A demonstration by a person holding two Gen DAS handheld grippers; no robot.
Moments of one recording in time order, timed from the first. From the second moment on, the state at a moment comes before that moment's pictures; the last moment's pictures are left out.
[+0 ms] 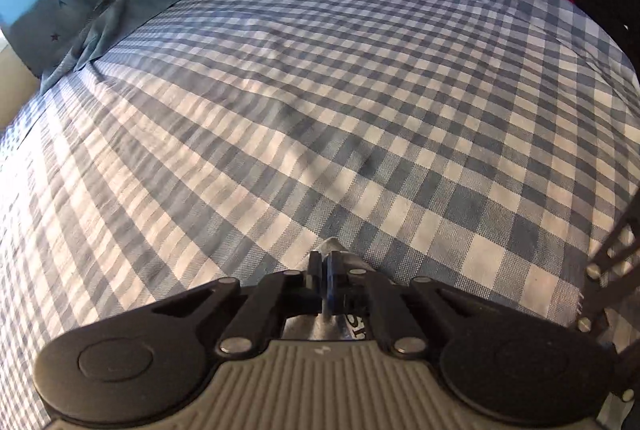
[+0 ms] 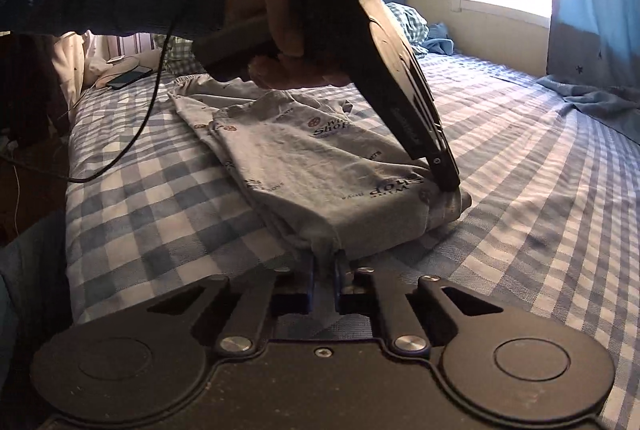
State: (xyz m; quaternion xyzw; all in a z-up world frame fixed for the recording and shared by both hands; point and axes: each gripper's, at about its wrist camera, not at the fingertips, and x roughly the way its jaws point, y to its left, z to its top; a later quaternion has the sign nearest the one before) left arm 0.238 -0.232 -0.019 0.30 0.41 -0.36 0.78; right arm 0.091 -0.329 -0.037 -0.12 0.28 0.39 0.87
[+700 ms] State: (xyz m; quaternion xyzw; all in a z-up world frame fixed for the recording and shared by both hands) left arm 0.224 -0.229 -0.008 0.30 0.38 -0.36 0.80; right arm 0.108 -0.313 -0.034 -0.23 0.28 0.42 0.83
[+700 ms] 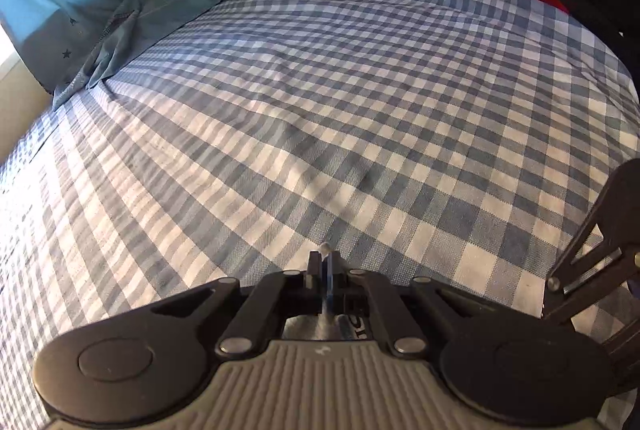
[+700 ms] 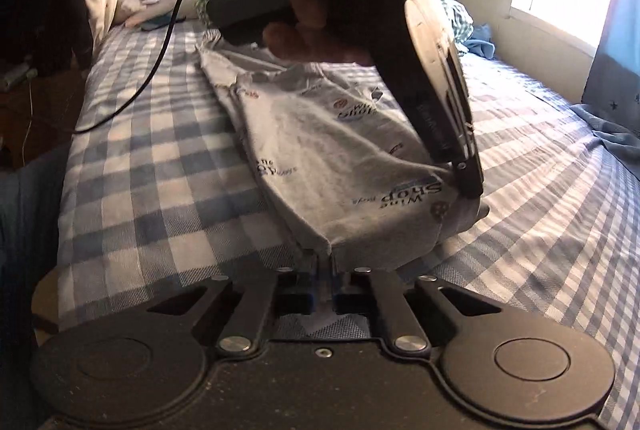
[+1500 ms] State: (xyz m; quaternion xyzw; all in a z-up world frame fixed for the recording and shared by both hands) left arm 0.194 -0.084 -0.020 0.08 0.32 -0.18 0.93; right arm 0.087 -0.349 -0.023 0.04 0.23 0.18 0.96
